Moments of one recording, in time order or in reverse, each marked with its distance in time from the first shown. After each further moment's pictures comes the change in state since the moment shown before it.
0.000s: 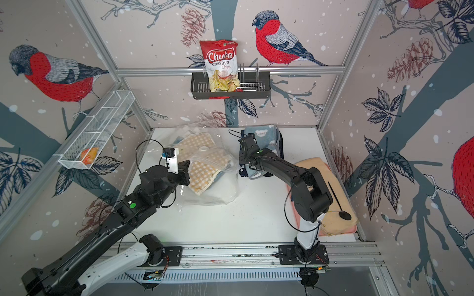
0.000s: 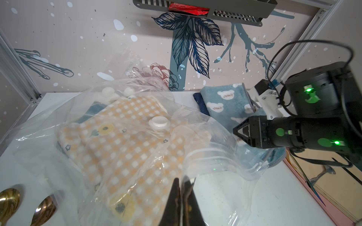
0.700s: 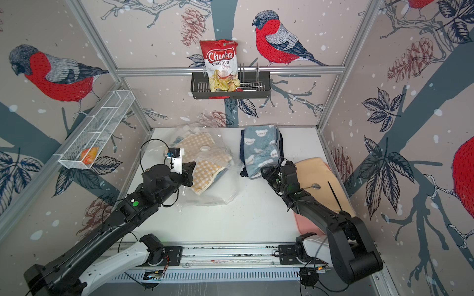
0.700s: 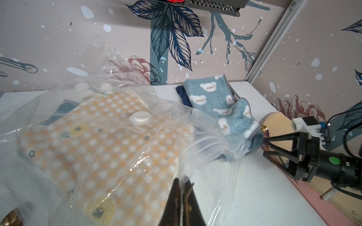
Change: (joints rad) left arm 0.000 0.027 -0.001 0.019 0.113 -0.003; right arm -0.232 -0.752 -0.904 0.587 -0.378 0.529
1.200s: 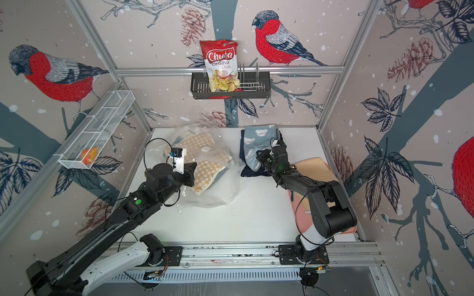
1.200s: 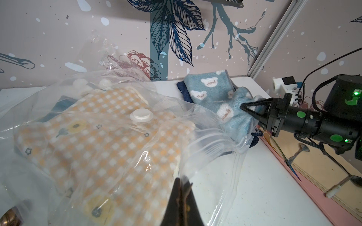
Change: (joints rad) left arm 0.000 0.026 0.000 0.000 0.012 0.000; right arm -0.014 0.480 0.316 0.271 -0.040 -0.024
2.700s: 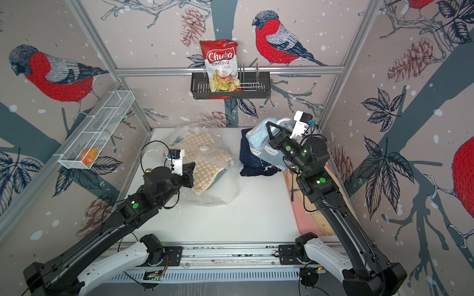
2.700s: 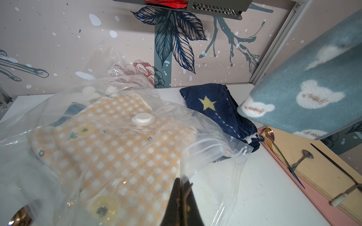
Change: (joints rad) left arm -0.059 -0.033 -0.003 0.000 -0.095 0.000; right arm 0.017 -0.594 0.280 -0.366 -0.043 -0.174
